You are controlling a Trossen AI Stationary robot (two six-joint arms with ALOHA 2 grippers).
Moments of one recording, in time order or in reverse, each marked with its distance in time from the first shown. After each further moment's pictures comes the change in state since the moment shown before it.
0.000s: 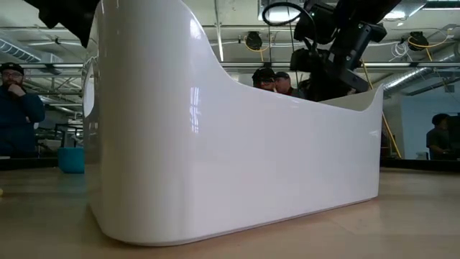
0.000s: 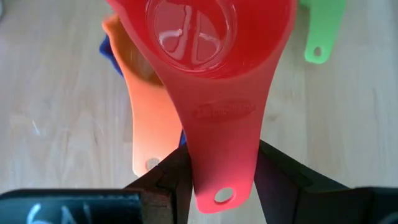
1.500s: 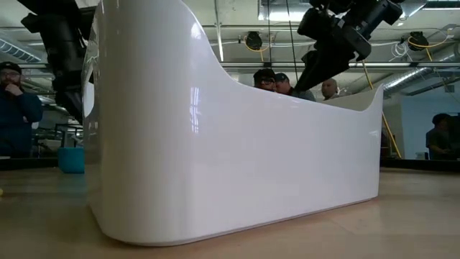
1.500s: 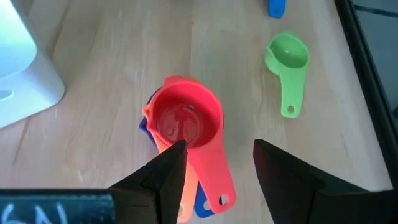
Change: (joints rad) left arm 0.092 0.027 -0.036 -0.506 0.009 -0.132; right arm 0.039 -0.183 -0.001 0.050 -0.033 0.065
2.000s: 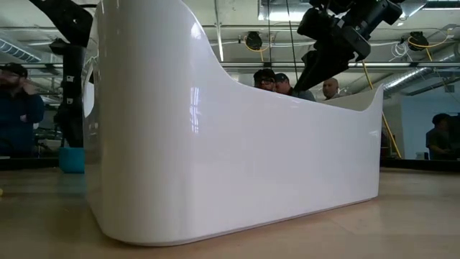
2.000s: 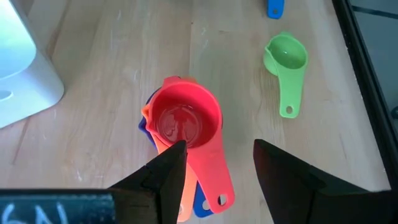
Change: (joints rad) left arm 0.120 0.284 0.000 0.013 0.027 0.019; right arm 0.000 -0.001 0.000 0.001 0.001 -0.002
